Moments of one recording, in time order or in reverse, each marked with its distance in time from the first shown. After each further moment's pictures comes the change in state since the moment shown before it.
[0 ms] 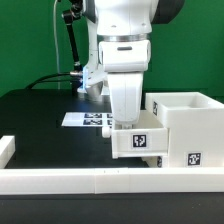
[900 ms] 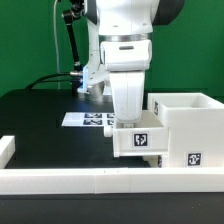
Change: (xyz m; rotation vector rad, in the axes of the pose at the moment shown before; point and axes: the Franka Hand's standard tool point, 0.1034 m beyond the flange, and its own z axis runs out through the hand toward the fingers) arm 0.003 -0.002 0.000 0.001 -0.001 -0.003
